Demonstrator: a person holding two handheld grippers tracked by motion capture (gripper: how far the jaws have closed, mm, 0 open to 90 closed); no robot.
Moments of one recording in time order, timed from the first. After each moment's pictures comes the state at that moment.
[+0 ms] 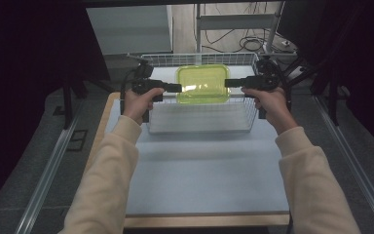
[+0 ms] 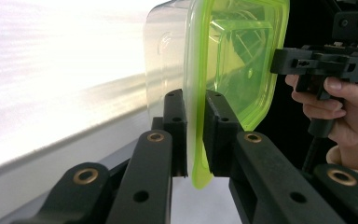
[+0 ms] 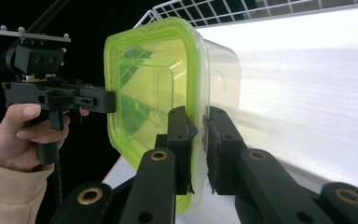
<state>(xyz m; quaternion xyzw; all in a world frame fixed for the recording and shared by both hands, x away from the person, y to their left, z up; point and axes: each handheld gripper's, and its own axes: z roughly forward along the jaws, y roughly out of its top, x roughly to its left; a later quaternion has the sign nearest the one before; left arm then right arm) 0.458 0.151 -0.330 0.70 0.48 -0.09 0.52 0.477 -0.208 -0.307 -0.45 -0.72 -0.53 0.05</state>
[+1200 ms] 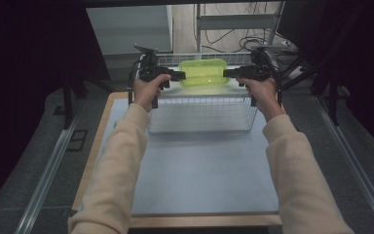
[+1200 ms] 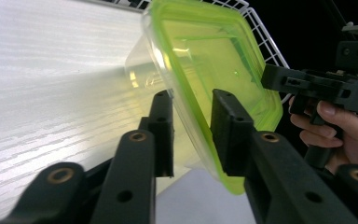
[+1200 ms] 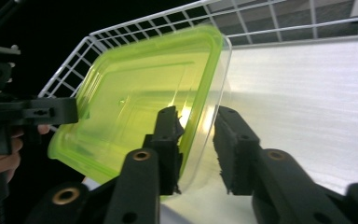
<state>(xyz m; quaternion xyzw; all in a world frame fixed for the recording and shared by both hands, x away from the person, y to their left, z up) 0.507 0.141 -0.335 0.66 0.53 -0.09 0.52 0.526 -0.198 -0.317 -0.51 -0.70 -0.50 0.00</state>
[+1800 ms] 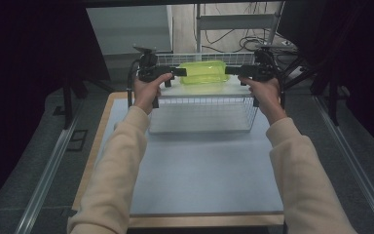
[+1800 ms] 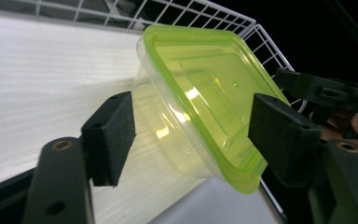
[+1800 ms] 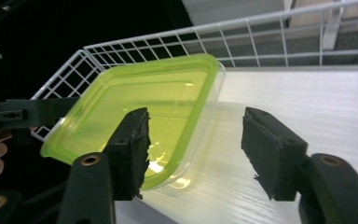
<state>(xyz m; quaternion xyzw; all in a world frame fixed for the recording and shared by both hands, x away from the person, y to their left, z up) 0.496 0.141 -0.328 0.66 0.53 -0.02 0.54 0.512 -0.204 -0.307 -0.49 -0.70 -0.51 -0.07</state>
